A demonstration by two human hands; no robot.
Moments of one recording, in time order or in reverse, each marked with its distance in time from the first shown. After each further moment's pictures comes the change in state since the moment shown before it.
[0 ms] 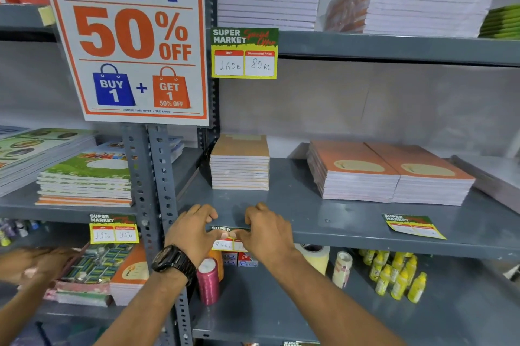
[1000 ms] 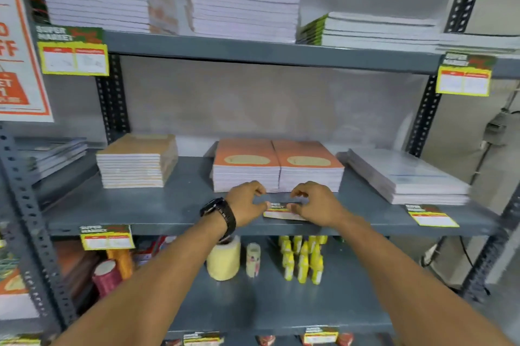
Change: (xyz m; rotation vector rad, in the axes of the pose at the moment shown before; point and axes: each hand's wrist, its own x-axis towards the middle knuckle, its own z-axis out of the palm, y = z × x) left_hand 0.009 0.328 0.128 -0.283 -0.428 0.200; right_hand -0.072 0.344 -0.170 0.108 -0.083 0.173
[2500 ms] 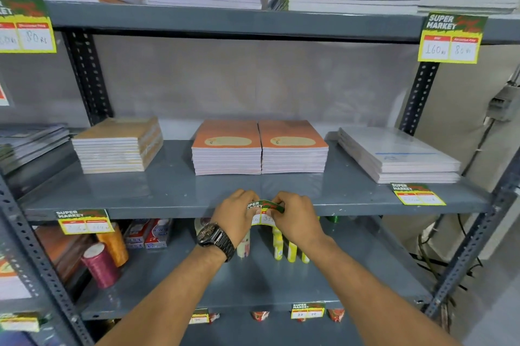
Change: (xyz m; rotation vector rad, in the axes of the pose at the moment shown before) left_hand -0.031 0.005 0.075 0.203 0.240 0.102; right_hand -0.056 -0.002 0.045 0.175 0.184 0.081
